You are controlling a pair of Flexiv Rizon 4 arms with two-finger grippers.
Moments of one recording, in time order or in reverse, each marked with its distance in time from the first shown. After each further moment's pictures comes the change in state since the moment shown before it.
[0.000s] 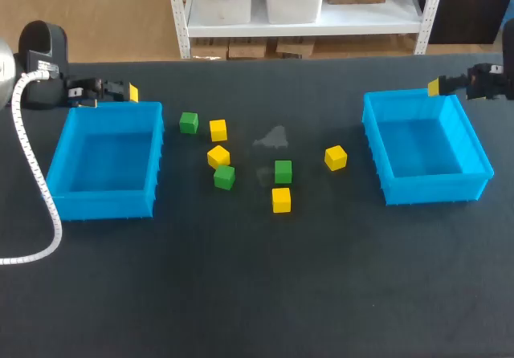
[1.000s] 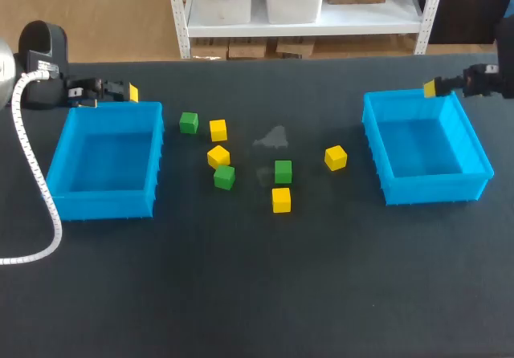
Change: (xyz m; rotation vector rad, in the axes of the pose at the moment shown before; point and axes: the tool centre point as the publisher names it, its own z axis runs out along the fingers) left arm 0.000 0.000 0.000 0.000 0.000 0.000; right arm -0.004 0.010 0.003 -0.002 0.022 -0.082
